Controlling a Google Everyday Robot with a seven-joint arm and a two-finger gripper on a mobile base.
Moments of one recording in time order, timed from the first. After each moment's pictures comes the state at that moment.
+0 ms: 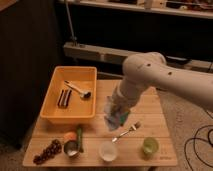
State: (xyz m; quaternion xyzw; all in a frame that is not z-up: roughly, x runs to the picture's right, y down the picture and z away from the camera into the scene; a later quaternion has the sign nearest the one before) arm 0.060 0.089 0.598 -0.31 0.15 0.76 0.55
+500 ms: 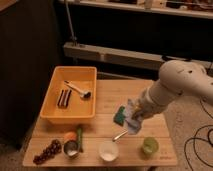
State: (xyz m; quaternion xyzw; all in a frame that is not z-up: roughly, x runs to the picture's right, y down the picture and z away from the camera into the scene) arm 0.140 0.111 0.590 -0.31 0.15 0.79 0.51
